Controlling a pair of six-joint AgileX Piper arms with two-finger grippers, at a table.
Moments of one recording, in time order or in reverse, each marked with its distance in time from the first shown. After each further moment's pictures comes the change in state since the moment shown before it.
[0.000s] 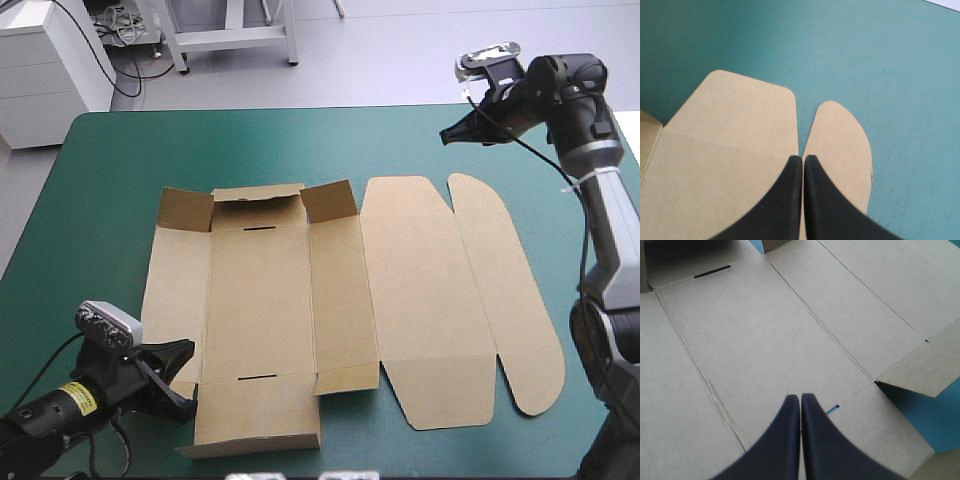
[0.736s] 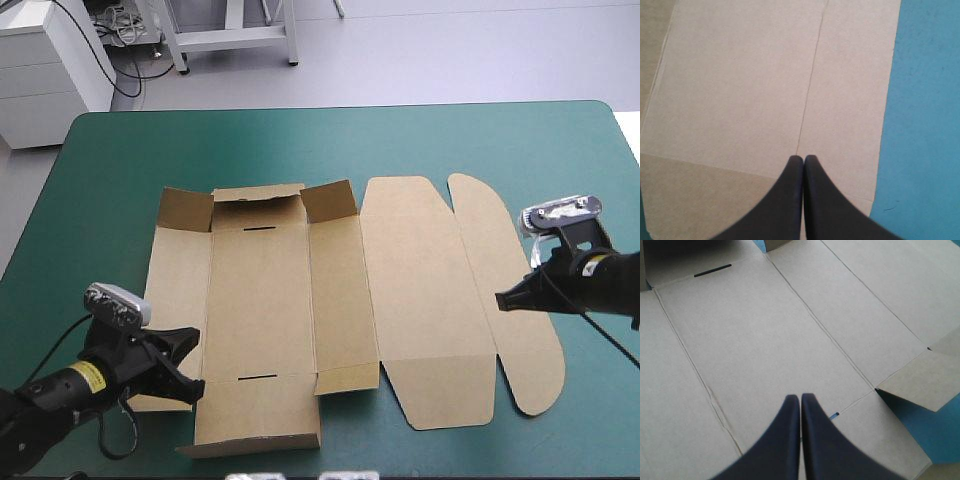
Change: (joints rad) left arm 0.000 0.099 -0.065 0.010 0.006 -0.031; right arm -0.077 -0.847 0.984 0.064 -0.073 -0.043
